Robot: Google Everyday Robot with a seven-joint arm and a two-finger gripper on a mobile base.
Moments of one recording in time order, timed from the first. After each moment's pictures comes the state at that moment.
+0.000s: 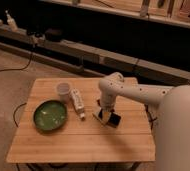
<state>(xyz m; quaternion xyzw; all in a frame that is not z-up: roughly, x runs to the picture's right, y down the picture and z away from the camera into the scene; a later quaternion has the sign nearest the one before) 0.081 0.158 0.865 -0.37 -0.04 0.02 0.93</state>
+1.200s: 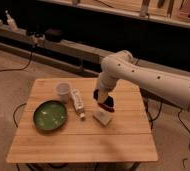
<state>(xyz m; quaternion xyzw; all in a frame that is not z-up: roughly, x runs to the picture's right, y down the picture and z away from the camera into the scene) 0.040 0.004 0.747 -0.22 -0.18 0.01 0.96</state>
